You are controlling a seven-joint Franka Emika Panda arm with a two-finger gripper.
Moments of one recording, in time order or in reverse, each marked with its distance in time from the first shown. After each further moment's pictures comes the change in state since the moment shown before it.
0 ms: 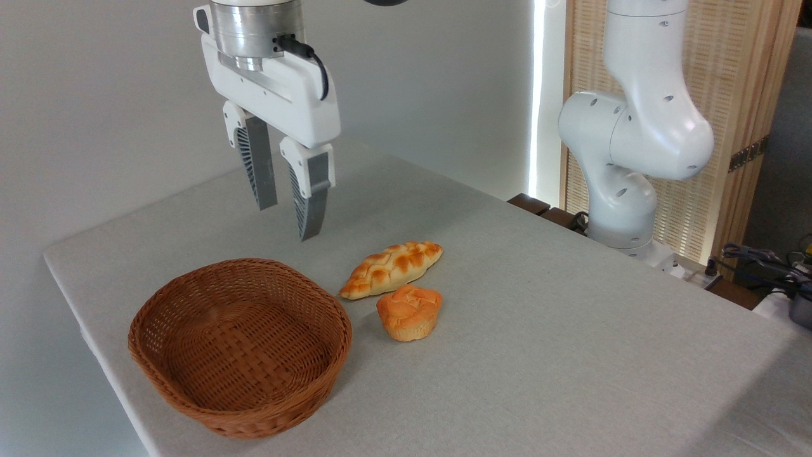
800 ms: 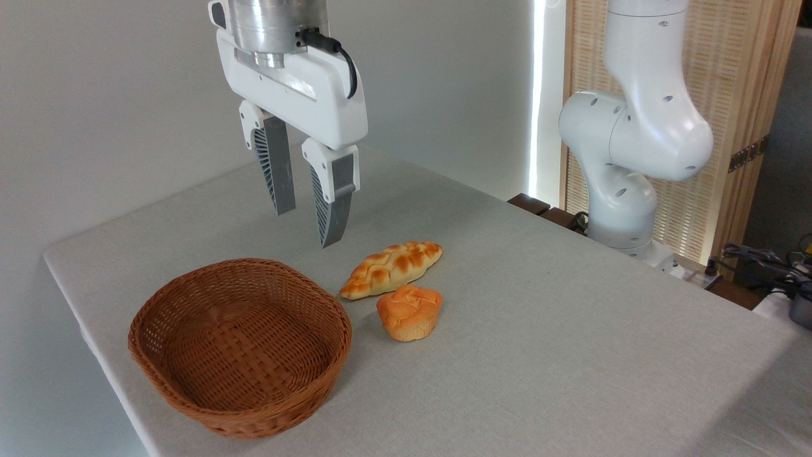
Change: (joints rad) arm -0.027 -0.003 0.095 0.033 0.000 -0.050 0.066
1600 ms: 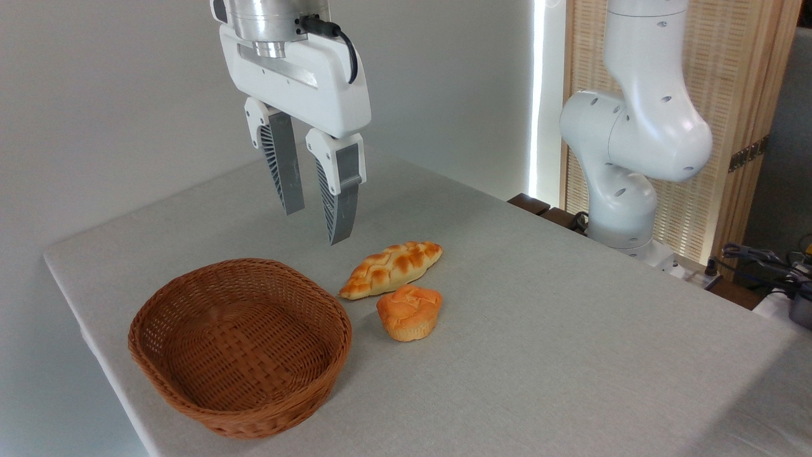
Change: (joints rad) arm -0.030 0.002 0.024 0.020 0.069 -0.031 0.001
